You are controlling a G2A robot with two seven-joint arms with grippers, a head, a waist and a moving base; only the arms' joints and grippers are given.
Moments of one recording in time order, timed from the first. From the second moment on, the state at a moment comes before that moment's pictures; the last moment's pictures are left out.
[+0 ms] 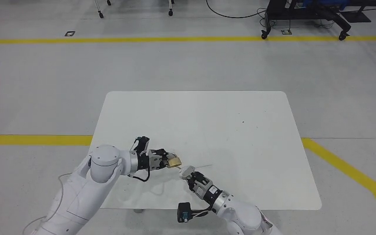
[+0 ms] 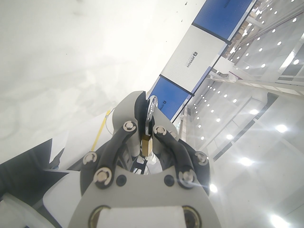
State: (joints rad) left arm 0.97 -1.09 -1.05 -1.45 -0.44 0.51 -0.83; right arm -1.48 -1.20 1.01 -1.82 -2.66 -0.12 -0.20
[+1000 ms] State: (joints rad) left arm 1.01 -1.14 -0.97 -1.73 -0.29 0.73 -0.30; right arm -1.52 -1.24 0.94 -1.82 -2.75 0.03 0.13
